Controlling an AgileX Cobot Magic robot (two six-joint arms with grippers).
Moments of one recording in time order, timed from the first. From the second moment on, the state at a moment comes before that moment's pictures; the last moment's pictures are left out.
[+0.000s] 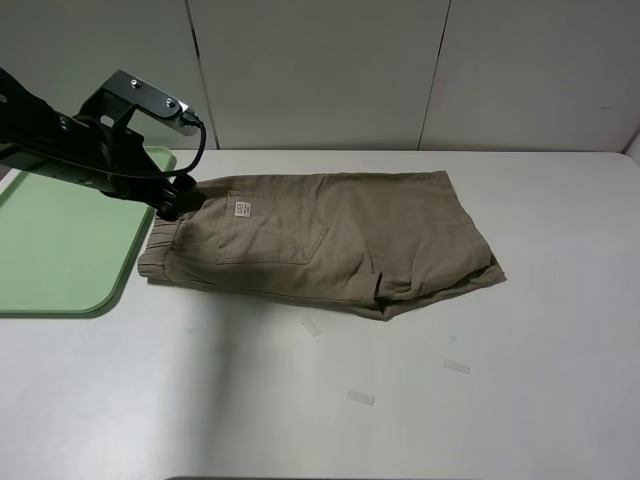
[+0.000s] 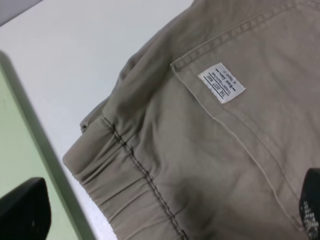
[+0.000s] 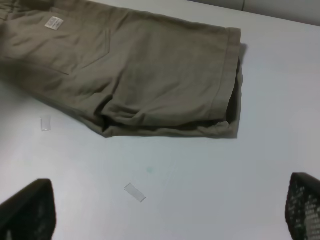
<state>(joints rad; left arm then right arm) -0.27 1.63 -0.80 -0.45 -0.04 0.80 0.42 0.05 -0.50 -0.03 1.02 0.07</state>
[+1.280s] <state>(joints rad) -0.27 1.63 -0.86 -0.47 0.12 0.78 0.11 0.00 -0.50 0.00 1.02 0.07</state>
